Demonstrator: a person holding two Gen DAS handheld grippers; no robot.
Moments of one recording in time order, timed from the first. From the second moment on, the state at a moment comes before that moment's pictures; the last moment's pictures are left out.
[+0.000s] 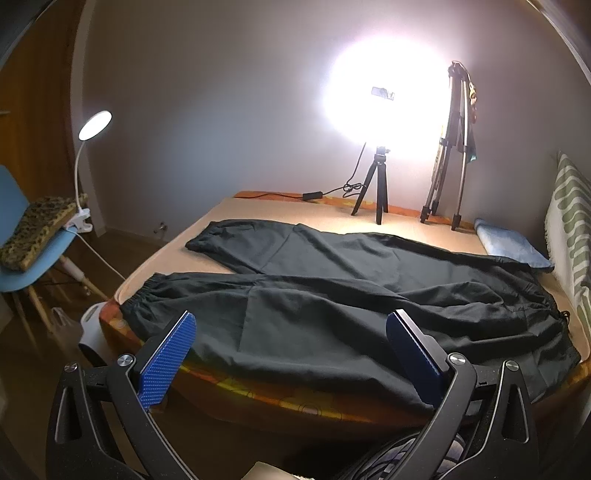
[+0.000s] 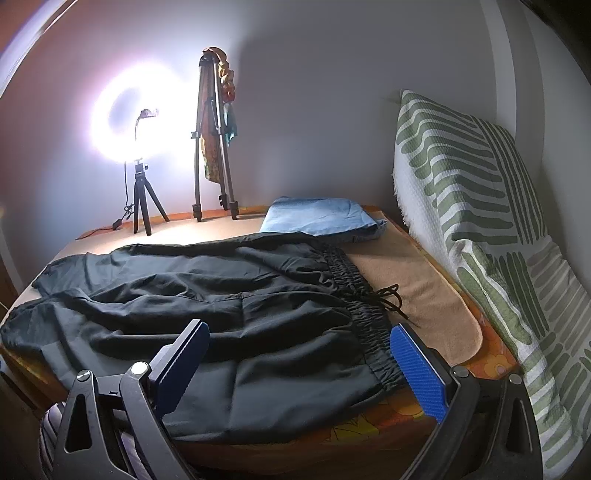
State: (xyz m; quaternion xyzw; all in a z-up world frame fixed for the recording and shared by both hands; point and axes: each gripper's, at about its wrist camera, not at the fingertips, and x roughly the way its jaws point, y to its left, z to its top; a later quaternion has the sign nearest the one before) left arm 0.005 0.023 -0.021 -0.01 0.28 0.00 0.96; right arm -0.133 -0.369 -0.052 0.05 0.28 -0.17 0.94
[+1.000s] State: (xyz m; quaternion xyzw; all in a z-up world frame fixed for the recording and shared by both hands) left arm 0.005 0.028 -0.027 -0.01 0.29 0.01 0.96; right arm -0.133 -0.366 -0.049 0.06 0.28 -0.17 0.94
